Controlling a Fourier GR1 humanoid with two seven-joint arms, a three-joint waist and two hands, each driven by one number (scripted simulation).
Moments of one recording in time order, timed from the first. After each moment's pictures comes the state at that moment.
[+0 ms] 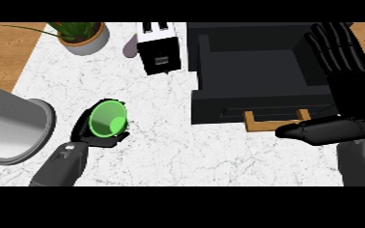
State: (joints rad) left arm -0.54 0.23 0.19 -0.21 -0.08 -0.37 -0.97; right arm -0.30 -0.21 -0.12 -1.86 -0.14 0.18 0.13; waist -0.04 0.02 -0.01
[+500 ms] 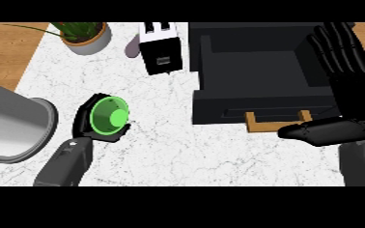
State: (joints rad) left arm -0.55 0.19 0.27 -0.28 -0.02 -0.20 -1.07; right arm -0.28 -0.21 -0.13 -1.86 -0.14 0.19 0.12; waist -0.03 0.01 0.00
